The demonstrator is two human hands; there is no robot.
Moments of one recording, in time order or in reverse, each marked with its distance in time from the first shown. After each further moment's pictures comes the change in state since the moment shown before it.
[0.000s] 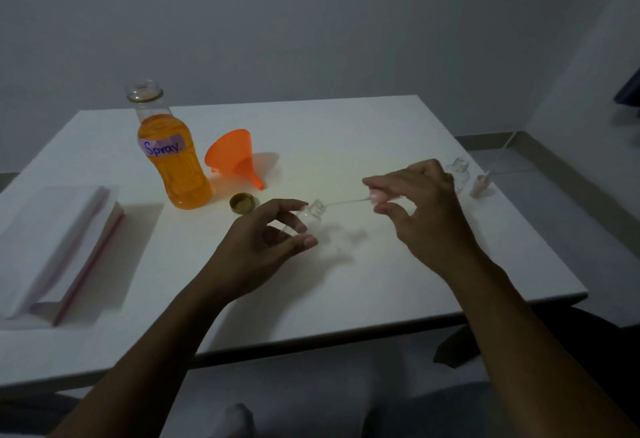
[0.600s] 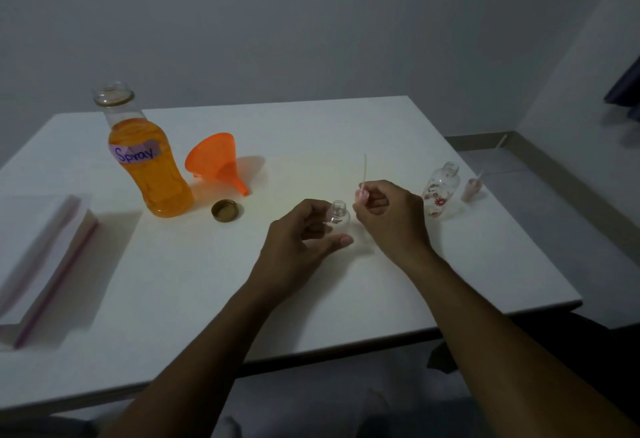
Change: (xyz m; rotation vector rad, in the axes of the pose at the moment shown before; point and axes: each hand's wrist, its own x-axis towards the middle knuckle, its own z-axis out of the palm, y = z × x) left_hand 0.035 0.005 0.068 -0.109 0.093 -0.002; right_hand 0.009 0.038 0.057 0.188 0.123 0.350
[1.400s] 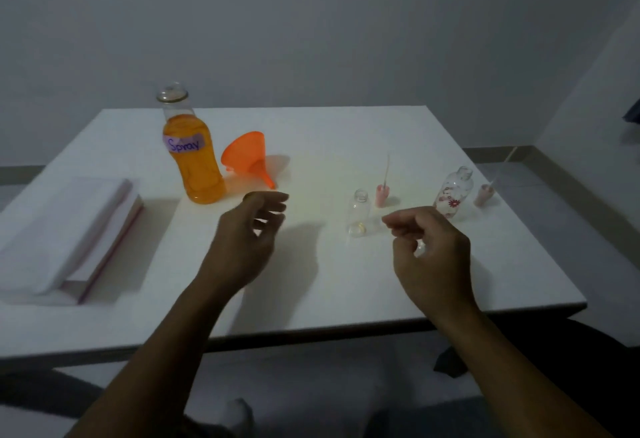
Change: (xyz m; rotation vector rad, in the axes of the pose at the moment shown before) left_hand -0.037 0.001 -0.081 0.325 0.208 0.030; right_hand -0.073 -0.056 -0.052 0.045 -0.005 -0.098
